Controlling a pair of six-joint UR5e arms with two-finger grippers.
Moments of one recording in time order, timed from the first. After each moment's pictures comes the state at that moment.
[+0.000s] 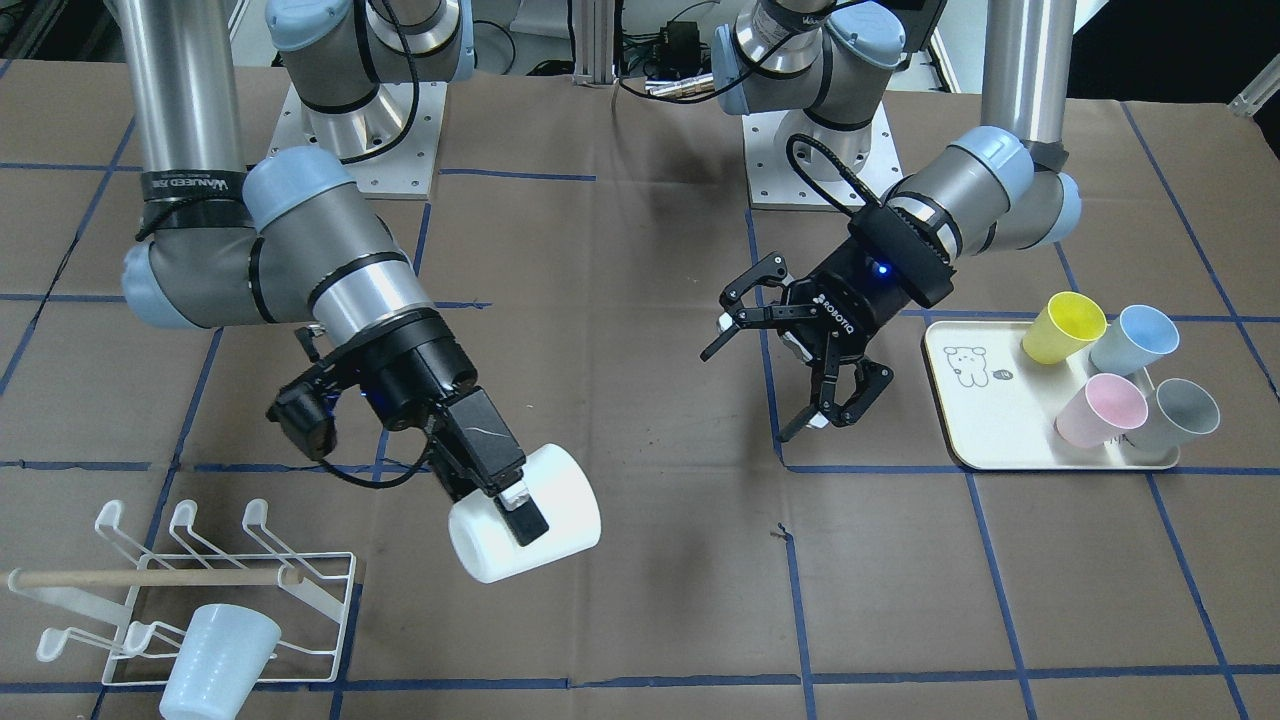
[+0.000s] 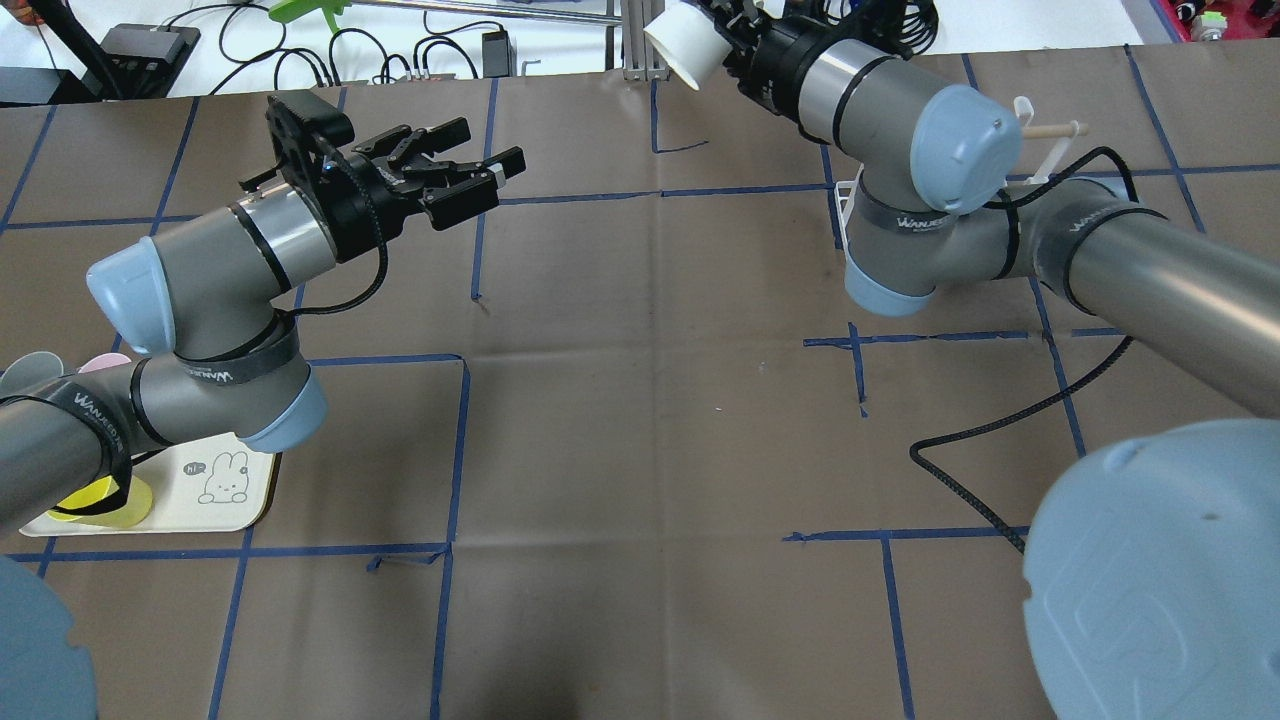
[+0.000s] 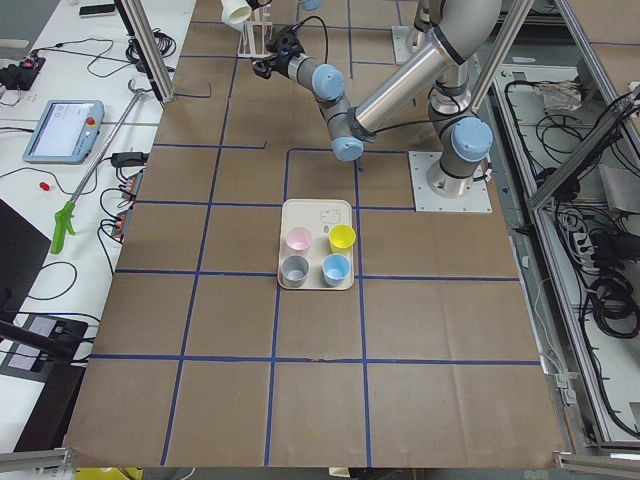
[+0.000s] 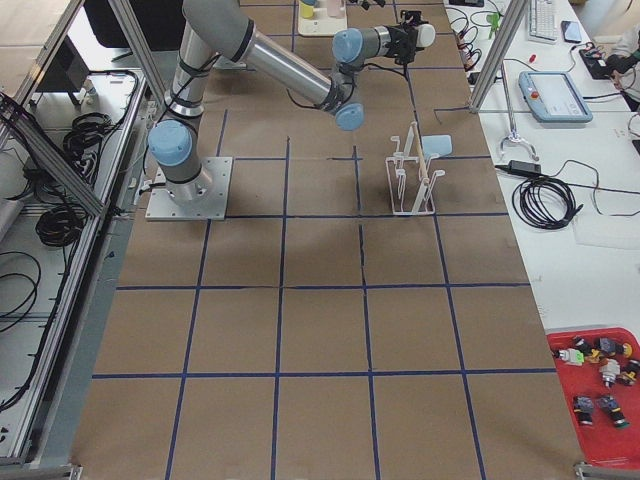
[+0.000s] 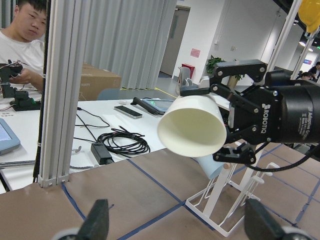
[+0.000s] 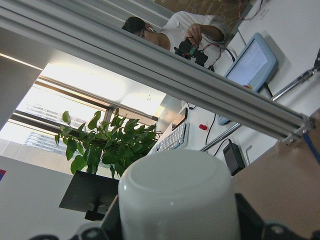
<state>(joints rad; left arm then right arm) -1.36 -1.86 -2.10 0.34 0.58 0.10 1.61 -1.10 1.76 -3.55 -1.05 0.98</state>
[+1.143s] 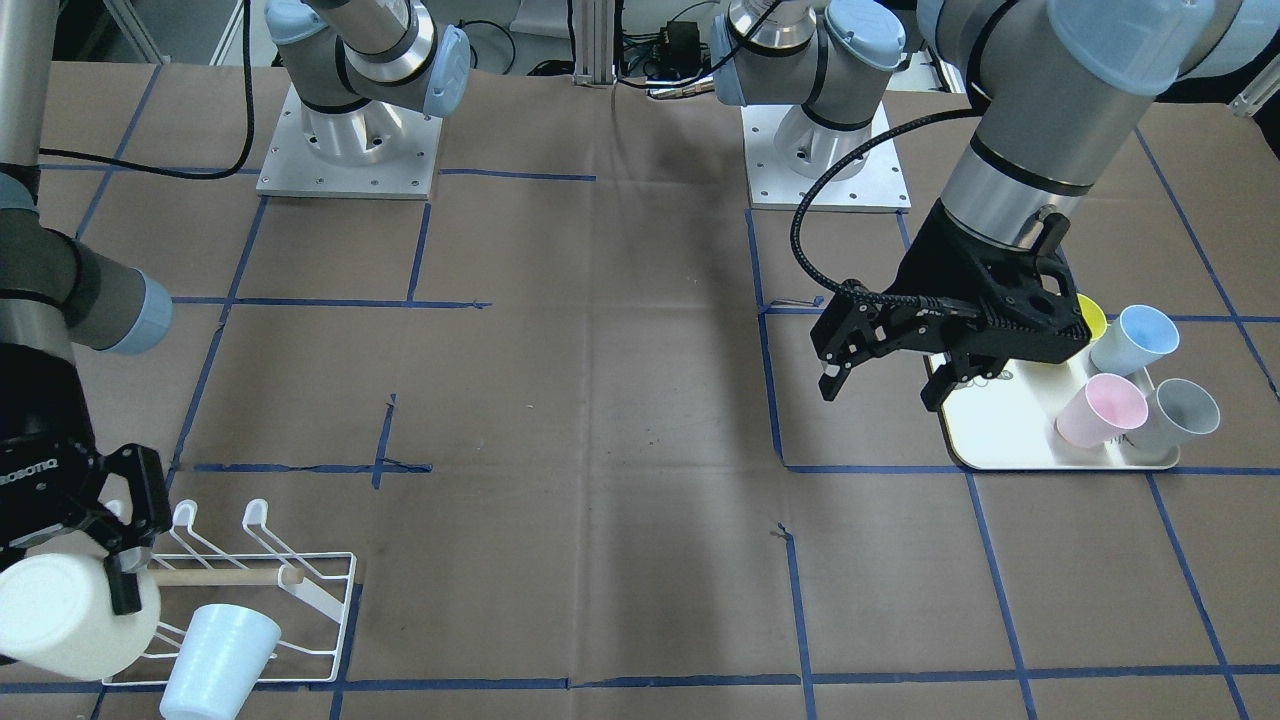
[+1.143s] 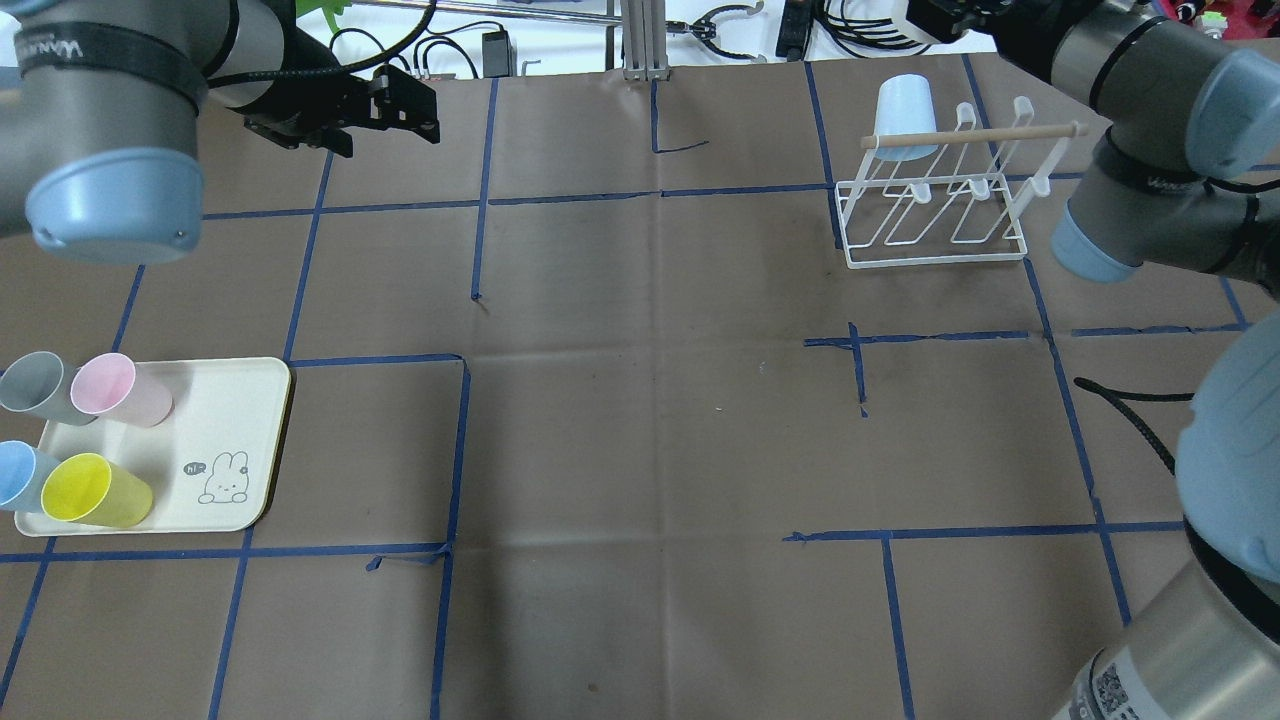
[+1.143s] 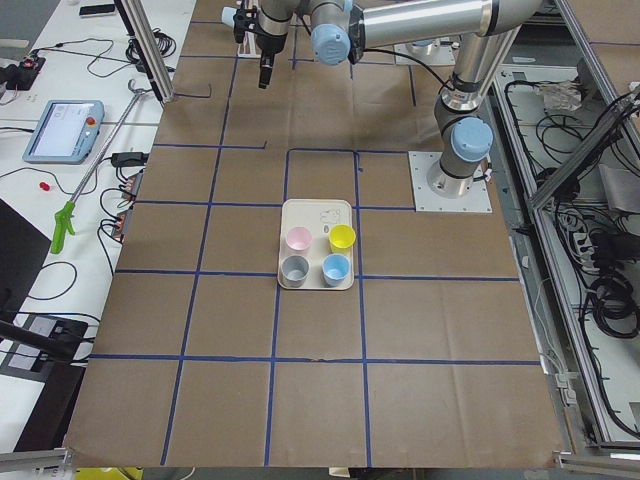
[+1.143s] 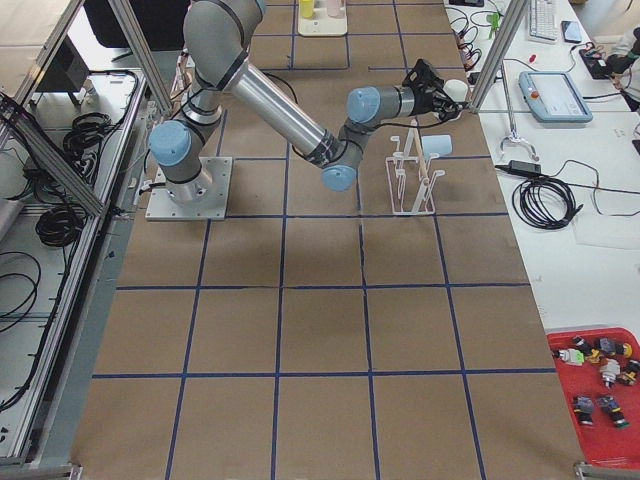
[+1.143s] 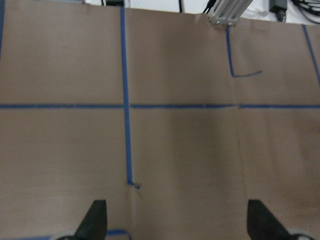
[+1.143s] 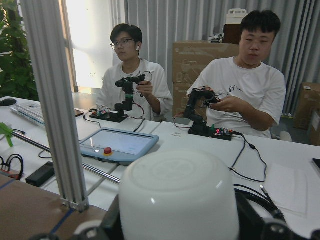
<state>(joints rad) -1.50 -1.66 -1.58 -1.29 1.44 0.03 1.22 -1.08 1.75 -3.46 -0.92 -0.26</state>
